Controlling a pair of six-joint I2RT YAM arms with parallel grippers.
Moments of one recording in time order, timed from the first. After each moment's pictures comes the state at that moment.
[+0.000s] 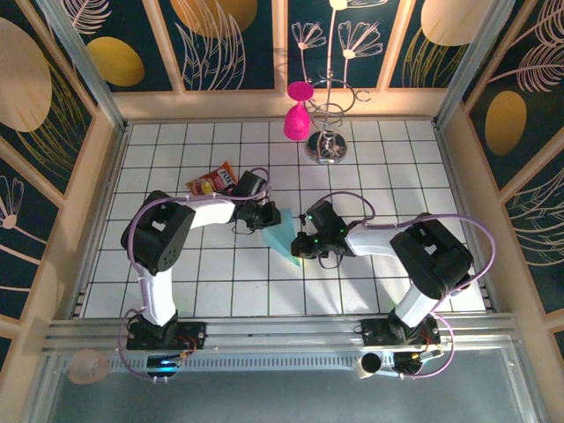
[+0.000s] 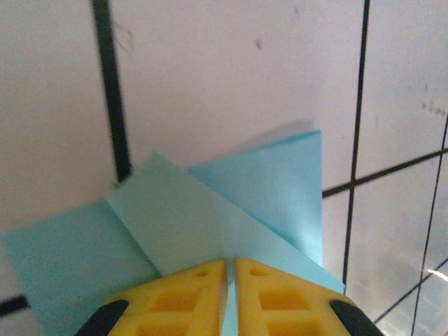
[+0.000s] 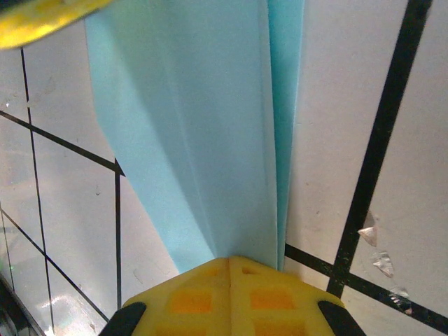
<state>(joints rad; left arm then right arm) -0.55 1.95 1.09 -0.17 0.38 -0.70 0.72 1.66 0.68 -0.02 -0.40 0.69</state>
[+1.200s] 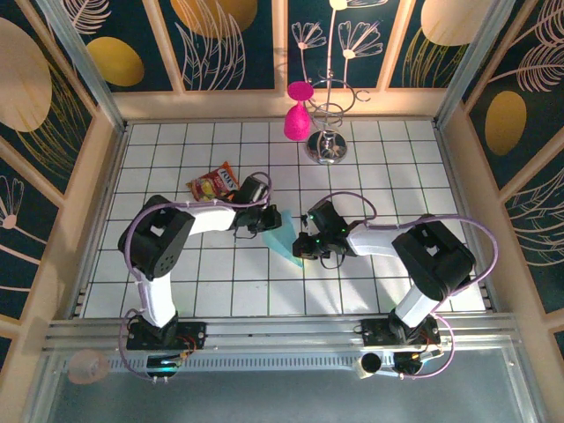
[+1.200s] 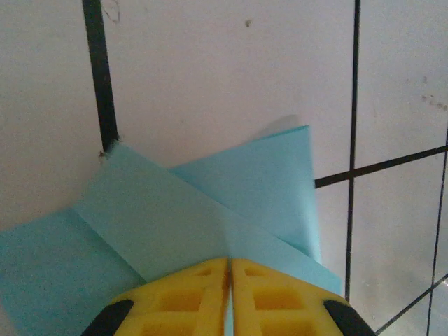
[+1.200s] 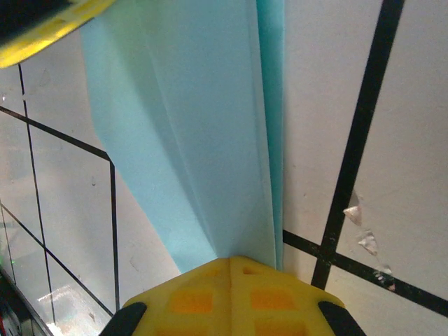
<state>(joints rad) -0.61 1.91 1.02 -0.10 0.31 -0.75 0.71 1.64 0.68 -0.05 -0.42 0.70</state>
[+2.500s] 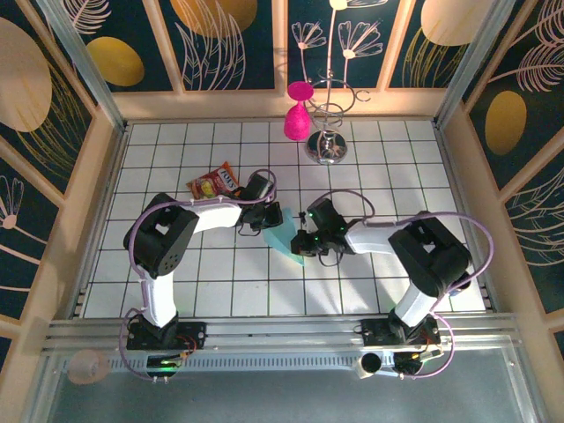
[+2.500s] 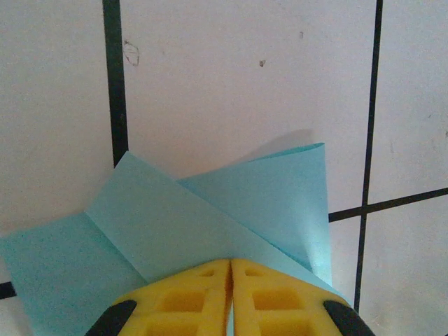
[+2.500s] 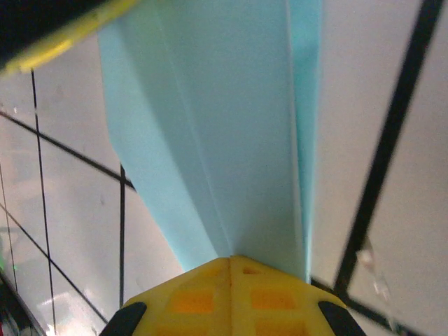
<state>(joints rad) -0.63 1.94 1.09 -0.18 0.19 -0.79 0.70 1.65 0.68 -0.01 -0.43 0.67</state>
